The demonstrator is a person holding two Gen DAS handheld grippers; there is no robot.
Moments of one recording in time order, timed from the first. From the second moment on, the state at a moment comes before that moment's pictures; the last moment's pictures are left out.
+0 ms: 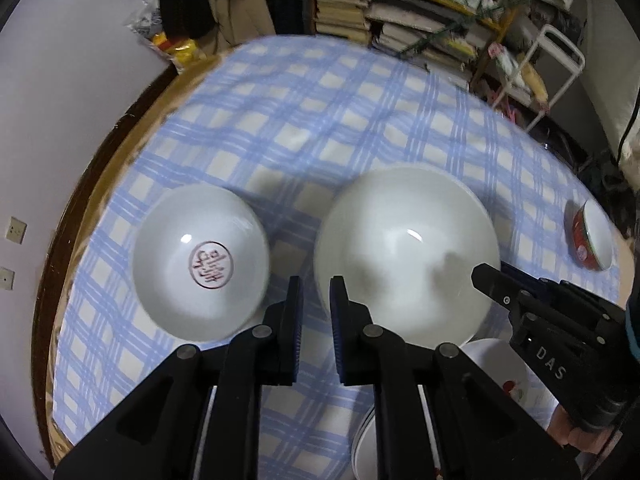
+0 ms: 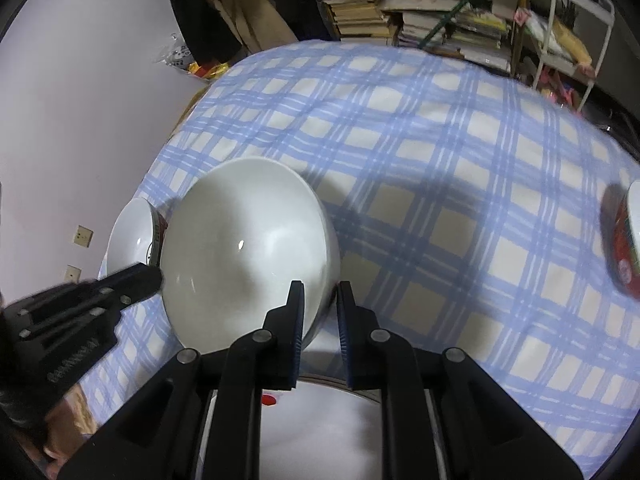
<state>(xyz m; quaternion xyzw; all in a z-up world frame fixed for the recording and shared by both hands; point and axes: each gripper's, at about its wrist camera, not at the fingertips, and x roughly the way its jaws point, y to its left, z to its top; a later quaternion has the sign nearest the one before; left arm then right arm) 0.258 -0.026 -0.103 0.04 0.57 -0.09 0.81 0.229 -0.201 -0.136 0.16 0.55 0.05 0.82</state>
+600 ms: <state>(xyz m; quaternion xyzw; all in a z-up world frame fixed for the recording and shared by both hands) 0.246 0.054 -0.091 0.04 0.54 0.02 0.84 0.245 -0.144 -0.068 0.09 0.49 0.12 0.86</state>
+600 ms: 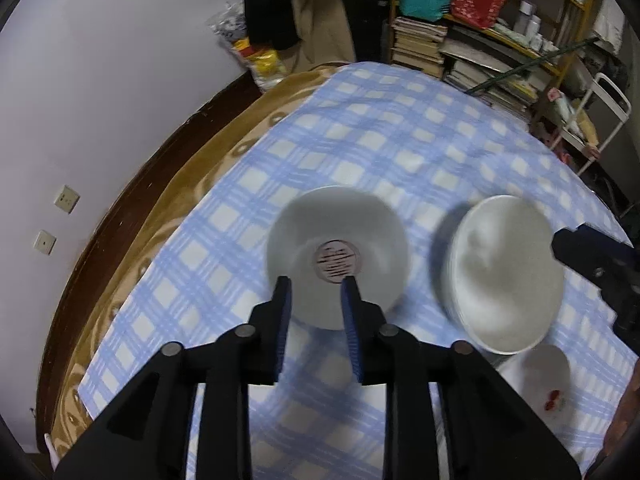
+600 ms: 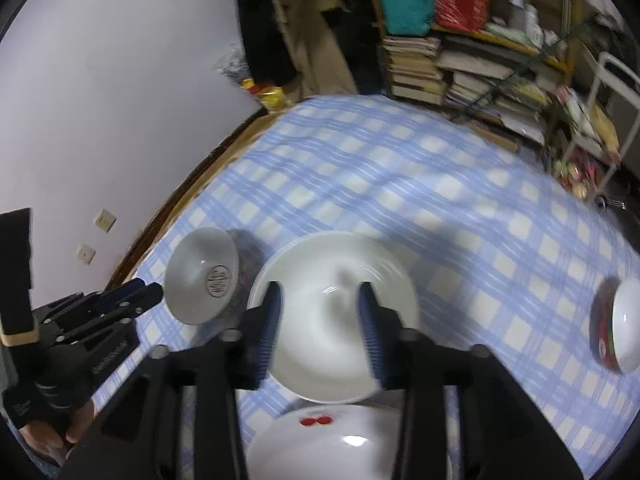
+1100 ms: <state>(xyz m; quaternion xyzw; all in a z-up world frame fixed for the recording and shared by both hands) 0.262 0.120 -0.131 0.00 0.55 0.08 0.83 0.284 -0.093 -0.088 0.05 0.50 0.13 0.86</state>
